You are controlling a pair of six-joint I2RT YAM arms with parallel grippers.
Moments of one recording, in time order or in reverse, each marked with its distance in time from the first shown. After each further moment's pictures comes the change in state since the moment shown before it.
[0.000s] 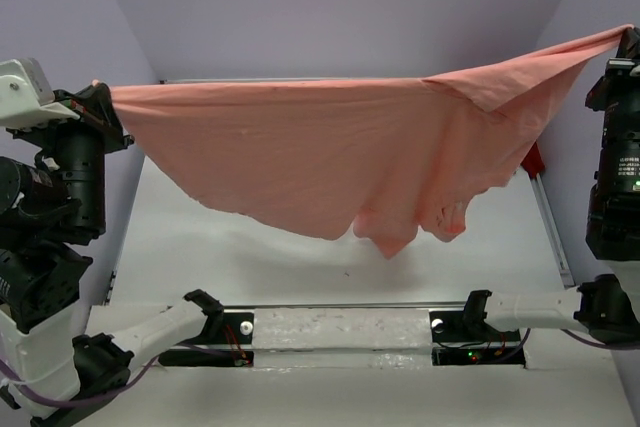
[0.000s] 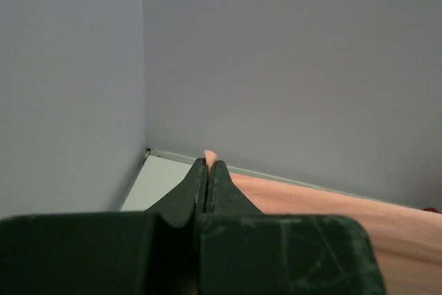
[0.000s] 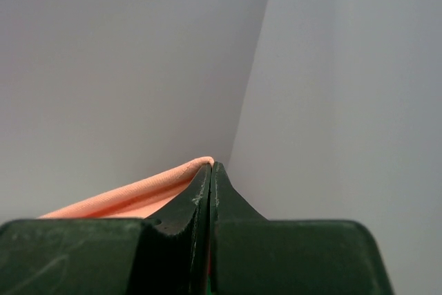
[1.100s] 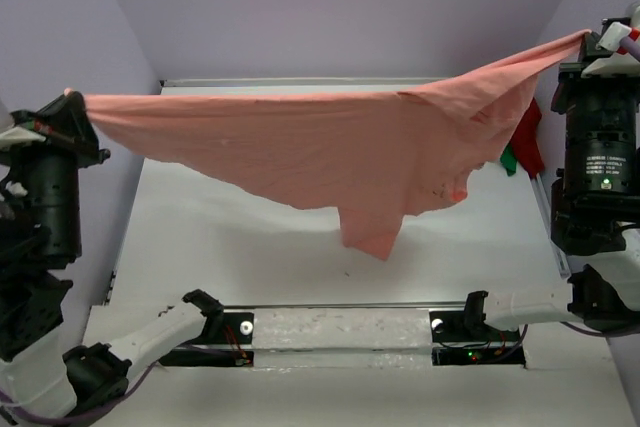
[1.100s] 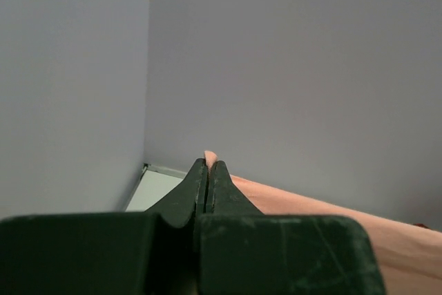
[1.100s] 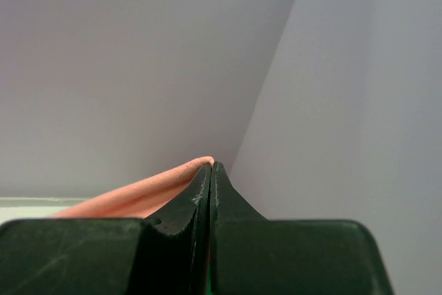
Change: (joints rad) left arm -0.011 -0.003 0.044 0.013 0.034 0.017; right arm 0.124 0.080 -0.011 0.190 0.065 -0.195
